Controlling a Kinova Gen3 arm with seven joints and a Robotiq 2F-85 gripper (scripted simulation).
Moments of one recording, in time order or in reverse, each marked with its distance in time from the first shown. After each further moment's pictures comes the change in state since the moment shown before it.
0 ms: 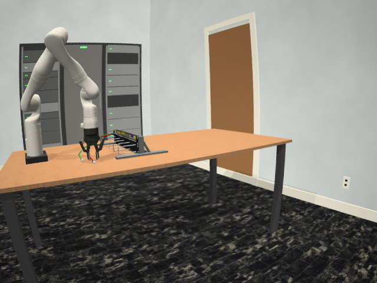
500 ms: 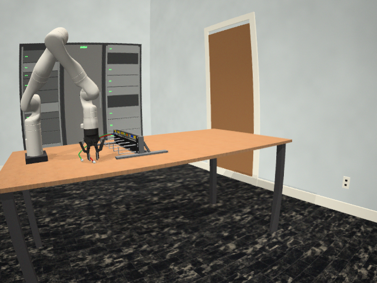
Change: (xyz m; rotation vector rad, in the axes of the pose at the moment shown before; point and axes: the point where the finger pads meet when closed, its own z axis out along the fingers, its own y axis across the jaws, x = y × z) arm 0.000 0.000 0.002 -0.001 -0.001 0.001
